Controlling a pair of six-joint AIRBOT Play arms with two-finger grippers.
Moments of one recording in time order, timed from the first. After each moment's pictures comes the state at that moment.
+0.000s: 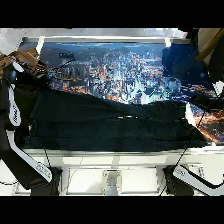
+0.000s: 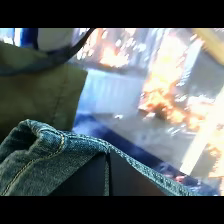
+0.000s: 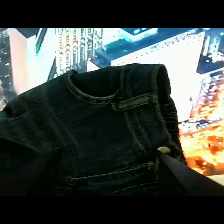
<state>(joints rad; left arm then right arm) 0.30 -1.96 1.87 1.28 -1.20 -1.65 -0.62 -1.16 1.05 -1.10 1.17 1.17</state>
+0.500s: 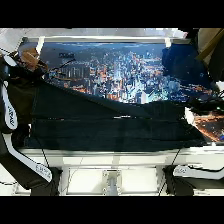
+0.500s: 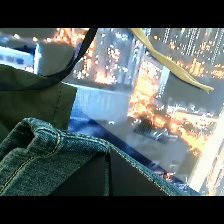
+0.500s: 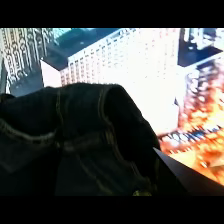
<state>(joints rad) 0.30 -1.88 1.90 1.30 -1.20 -1.65 -0.60 -1.46 1.06 -1.05 1.03 1.16</state>
